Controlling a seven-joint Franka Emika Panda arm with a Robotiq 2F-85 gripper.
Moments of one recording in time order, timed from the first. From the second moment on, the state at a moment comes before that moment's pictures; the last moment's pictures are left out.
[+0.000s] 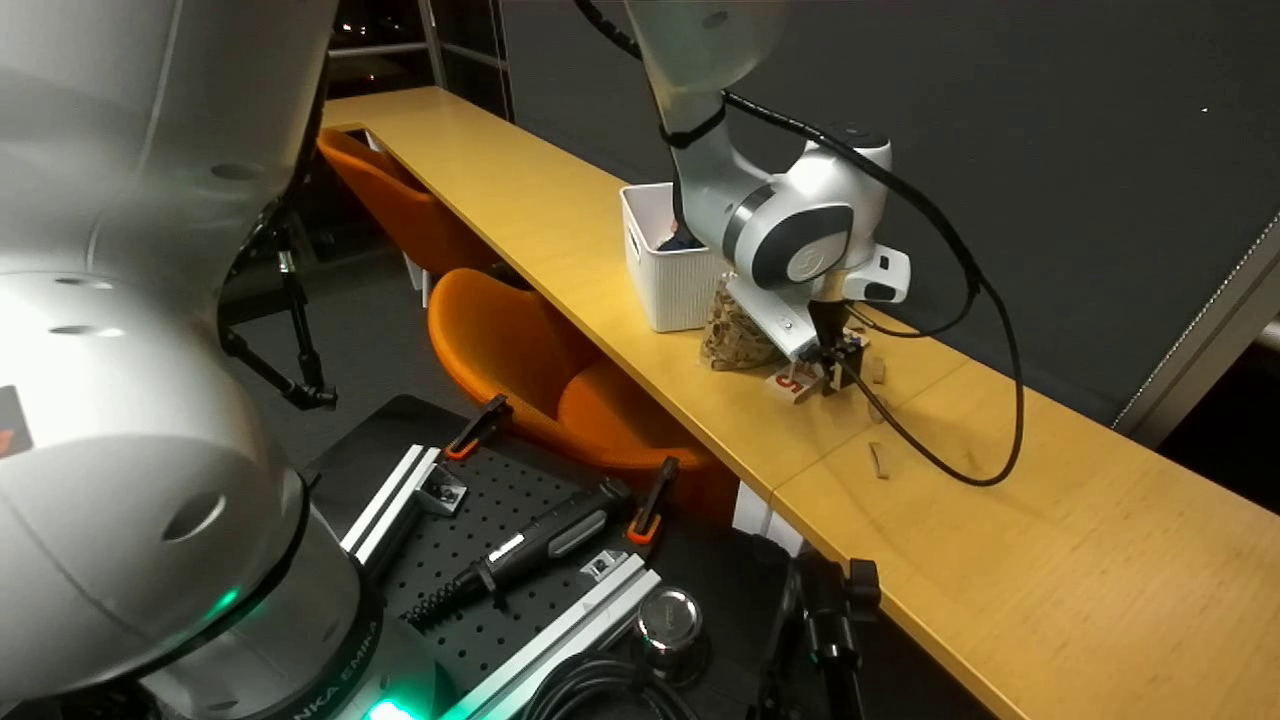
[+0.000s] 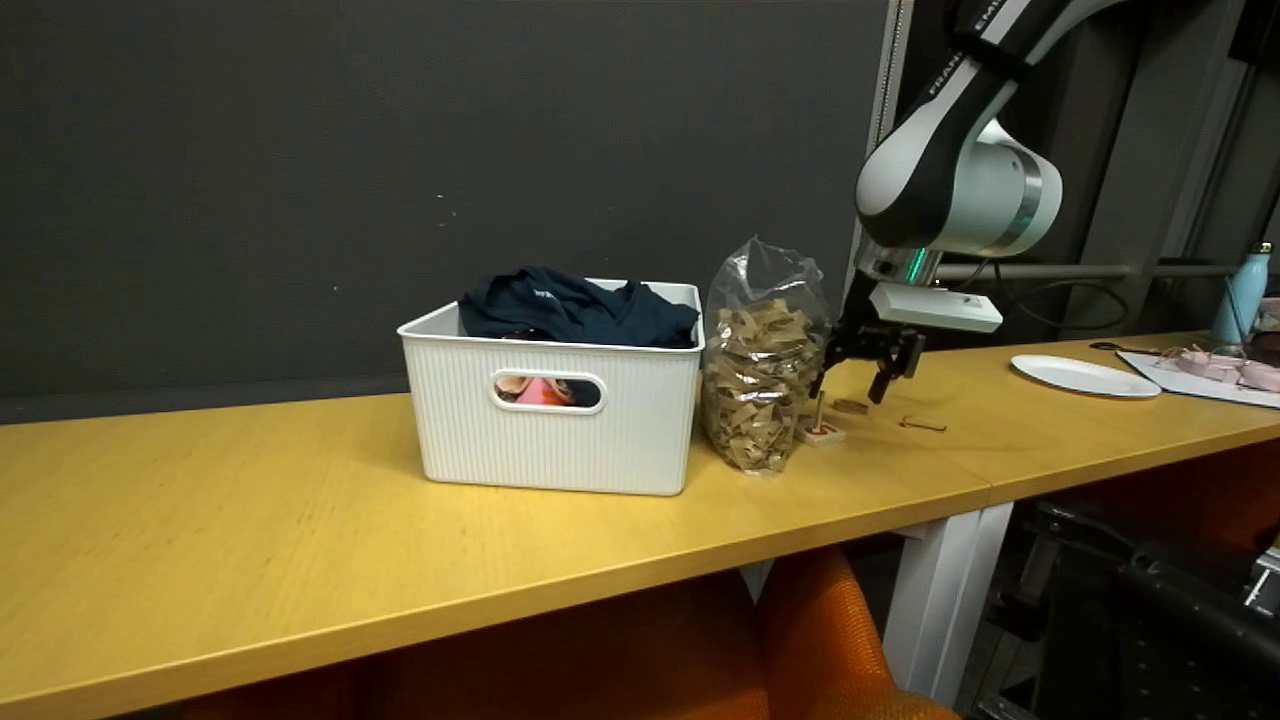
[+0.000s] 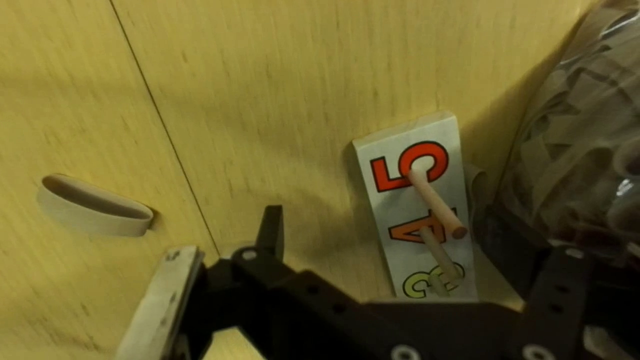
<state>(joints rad) -0.27 0.59 -0.07 -2.05 0.24 2.84 0.09</state>
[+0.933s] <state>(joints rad) -0.27 0.64 -0.04 -2.00 0.24 2.83 0.09</state>
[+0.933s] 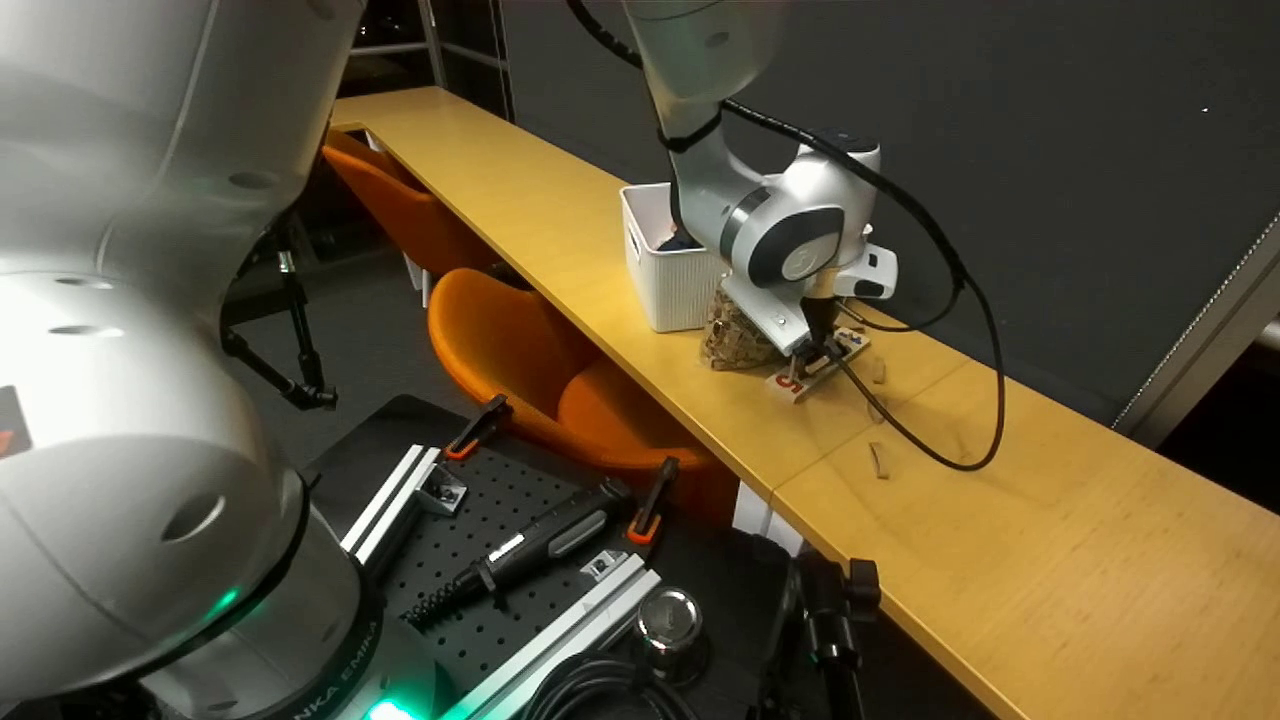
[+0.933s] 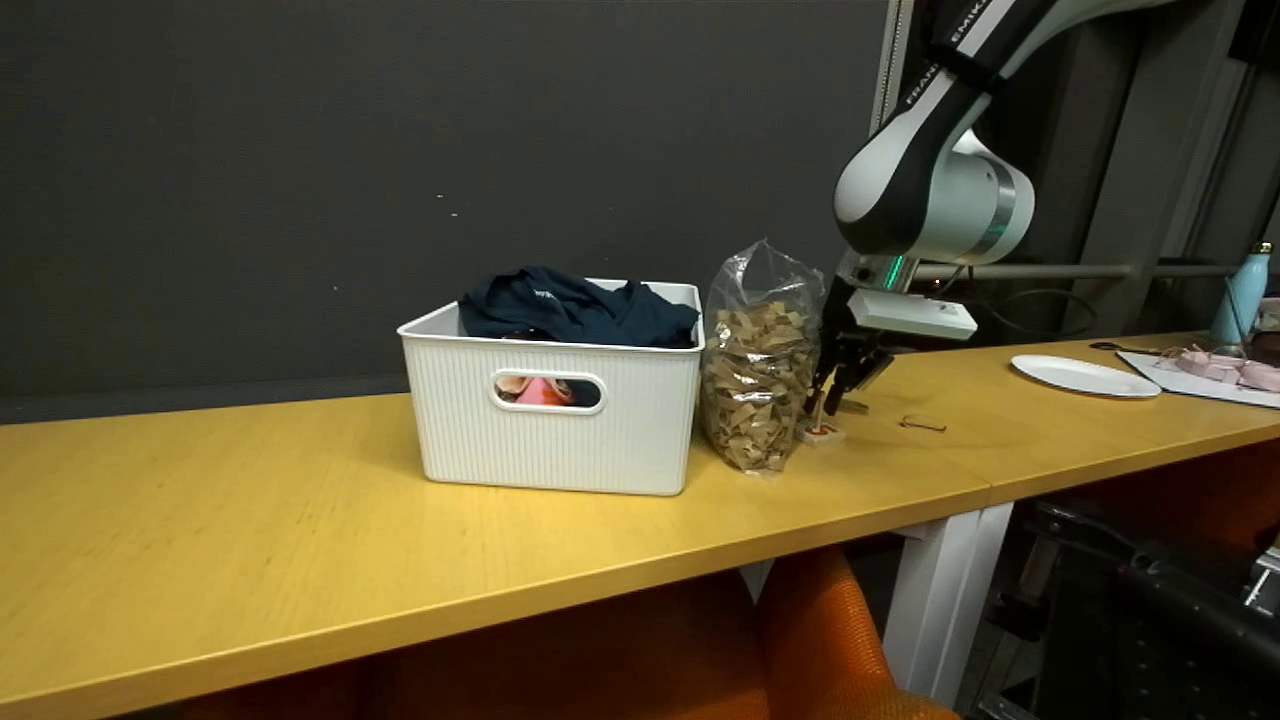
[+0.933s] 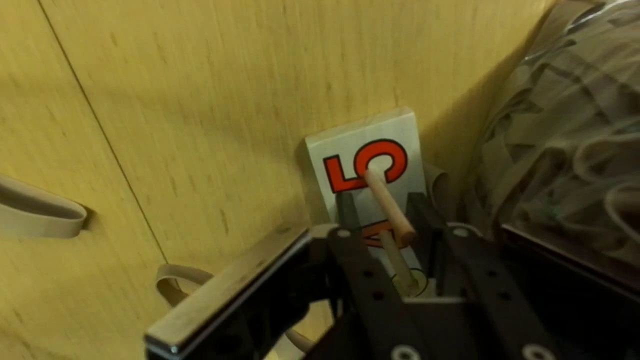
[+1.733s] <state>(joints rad) -0.27 0.62 -0.05 -1.99 0.24 2.81 0.09</state>
